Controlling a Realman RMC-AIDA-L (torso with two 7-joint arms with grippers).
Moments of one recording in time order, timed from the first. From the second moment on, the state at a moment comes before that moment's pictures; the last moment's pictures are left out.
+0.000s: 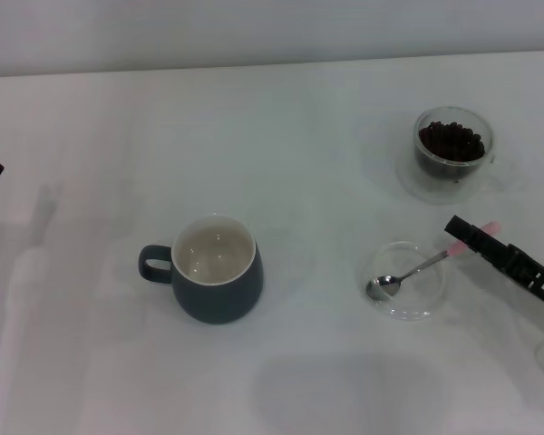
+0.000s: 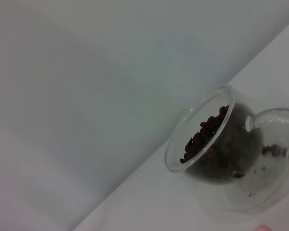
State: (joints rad) left arm -0.39 -2.08 -0.30 -0.17 -1.40 -1.27 2.82; right arm 0.24 2.00 -1.44 0.00 -0.61 -1.33 1.38
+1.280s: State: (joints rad) left arm -0.38 -2.08 -0.30 -0.15 -1.42 -1.28 2.82; right arm 0.23 1.97 -1.37 -0.05 -0.57 -1.48 1.40
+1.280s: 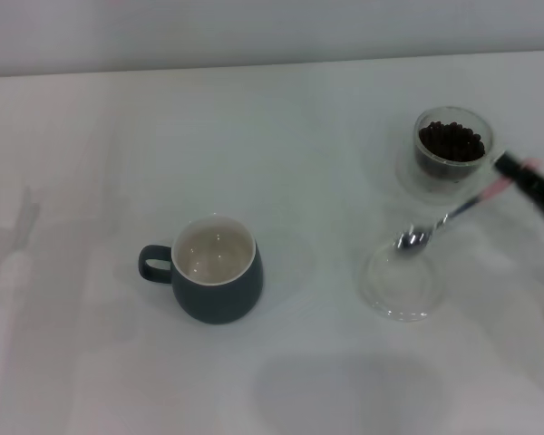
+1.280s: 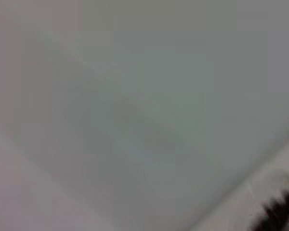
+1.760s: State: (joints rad) left arm -0.38 -2.08 -0.30 -0.14 -1.42 -1.28 2.82; right arm 0.28 1.91 -1.21 -0.32 -0.57 -1.50 1.24
